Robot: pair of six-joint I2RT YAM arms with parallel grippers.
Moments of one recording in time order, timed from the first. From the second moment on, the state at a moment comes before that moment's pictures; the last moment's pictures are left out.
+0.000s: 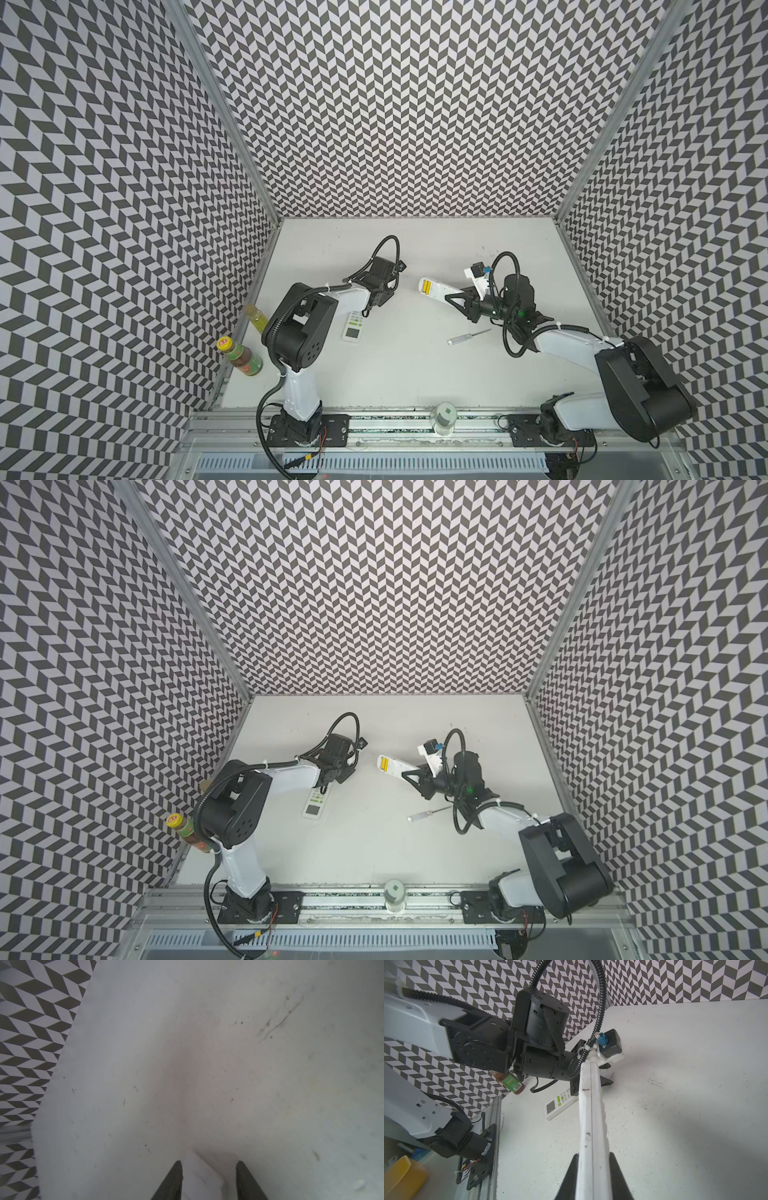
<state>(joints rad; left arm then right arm) -0.50 1.86 1.02 -0.06 -0.29 0.46 0.36 1.39 0.52 0.54 -0.75 0.23</state>
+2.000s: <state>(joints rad) -0.24 1.45 0.97 -0.13 0.28 0.33 0.37 1.82 0.81 0.19 -0.73 0.15</state>
